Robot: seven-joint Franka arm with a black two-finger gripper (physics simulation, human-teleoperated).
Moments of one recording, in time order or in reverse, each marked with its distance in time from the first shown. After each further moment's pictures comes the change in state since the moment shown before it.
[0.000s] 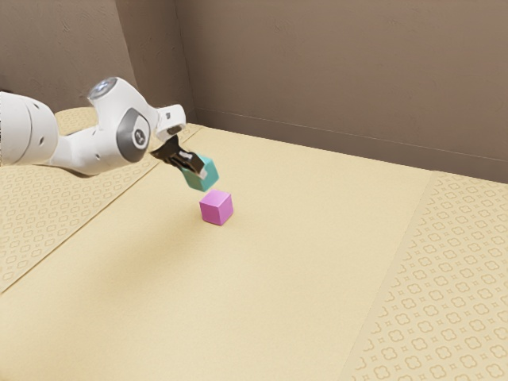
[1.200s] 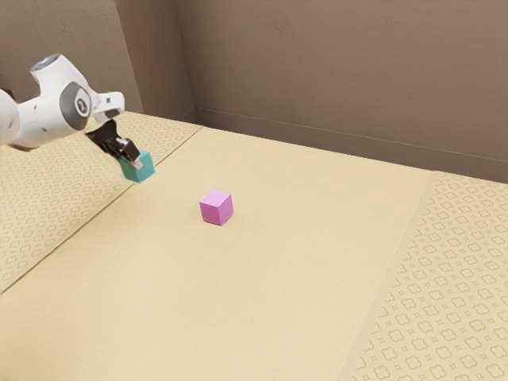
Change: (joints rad) arm 0.069 0.118 0.227 0.311 -0.020 -0.409 0.176
